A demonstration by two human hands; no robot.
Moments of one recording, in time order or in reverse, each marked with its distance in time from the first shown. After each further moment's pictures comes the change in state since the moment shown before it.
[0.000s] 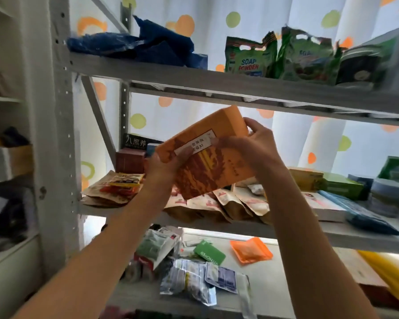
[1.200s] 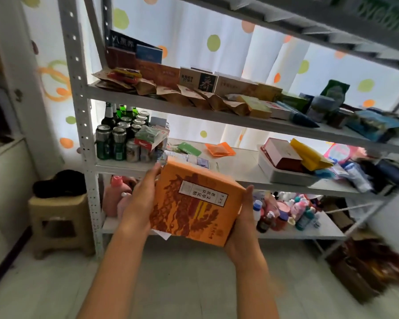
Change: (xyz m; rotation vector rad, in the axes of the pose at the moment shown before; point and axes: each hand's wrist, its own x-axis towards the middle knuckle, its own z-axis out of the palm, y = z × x) left_hand -0.393 0.018 -0.061 0.089 0.067 -0.614; right_hand -0.460 0.055 0.019 0.779 0.032 0.773
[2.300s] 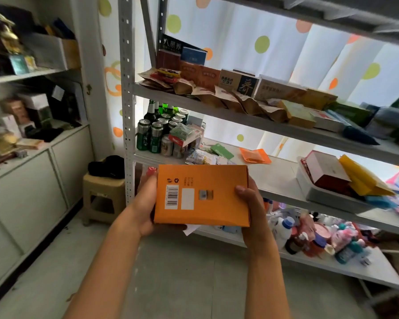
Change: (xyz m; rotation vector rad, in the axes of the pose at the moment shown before) left_hand -0.011 -0.015 0.002 -0.081 0.065 -0.195; right_hand 0.040 -0.042 -0.012 -0.278 -0.268 -0.131
